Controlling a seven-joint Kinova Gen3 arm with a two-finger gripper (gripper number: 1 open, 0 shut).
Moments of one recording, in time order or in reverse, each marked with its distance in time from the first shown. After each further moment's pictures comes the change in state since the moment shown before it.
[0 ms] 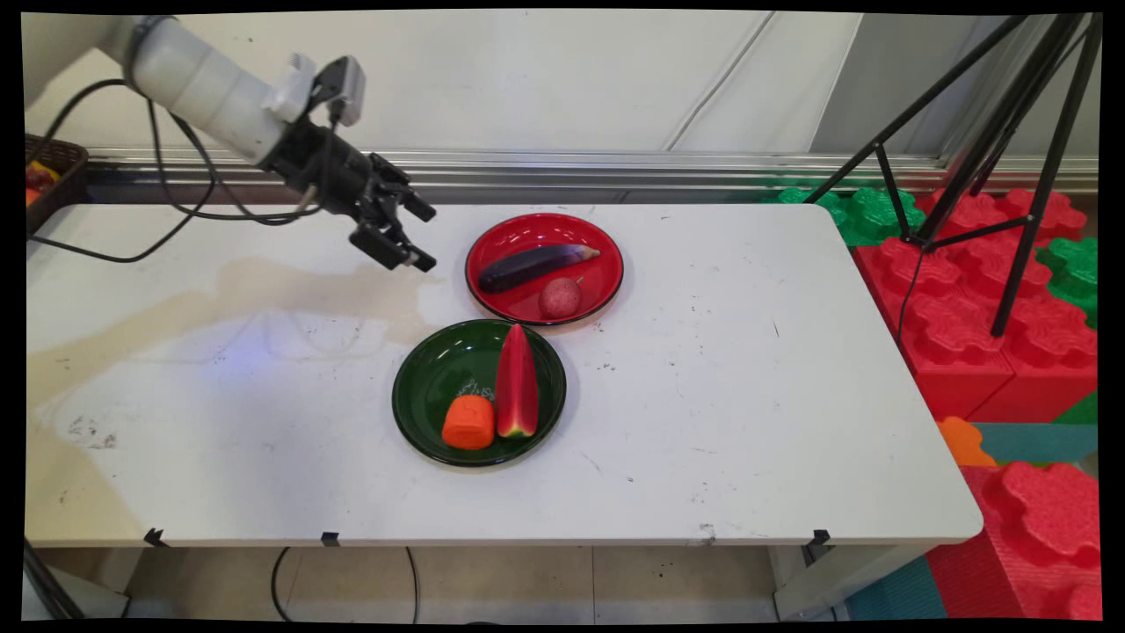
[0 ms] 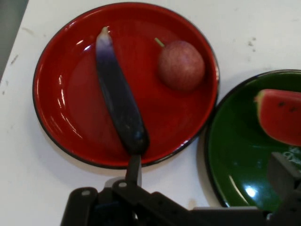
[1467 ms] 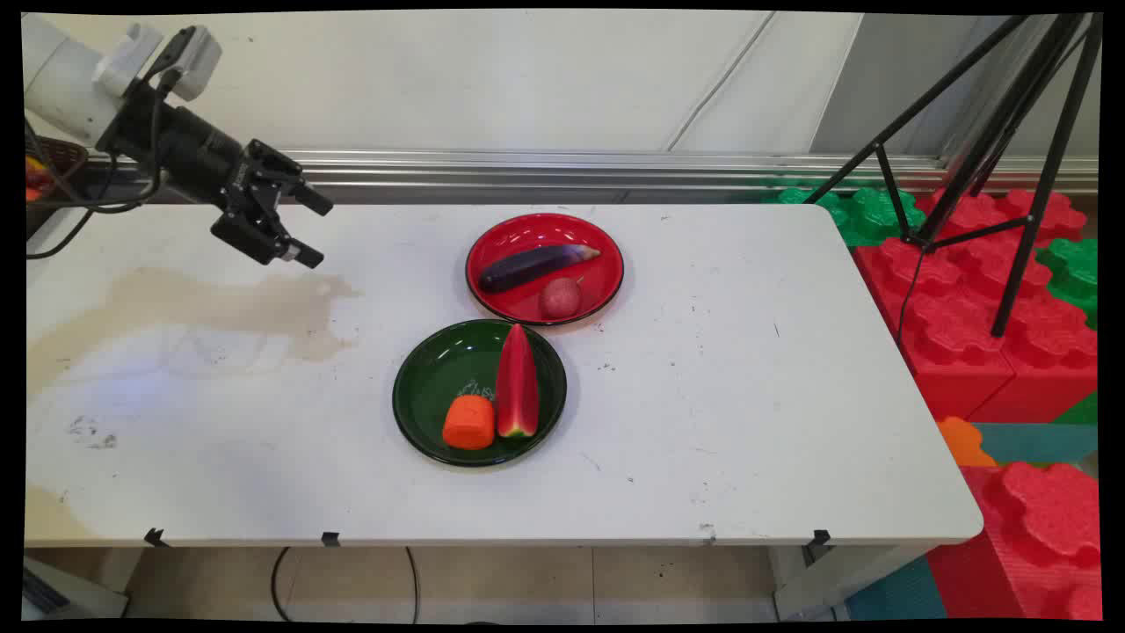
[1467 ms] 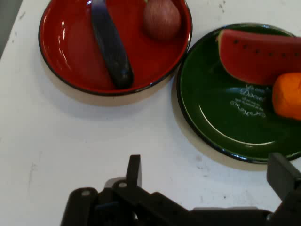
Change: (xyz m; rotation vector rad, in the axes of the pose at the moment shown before) arm -0.064 0.017 -0.105 -0.012 0.000 -0.025
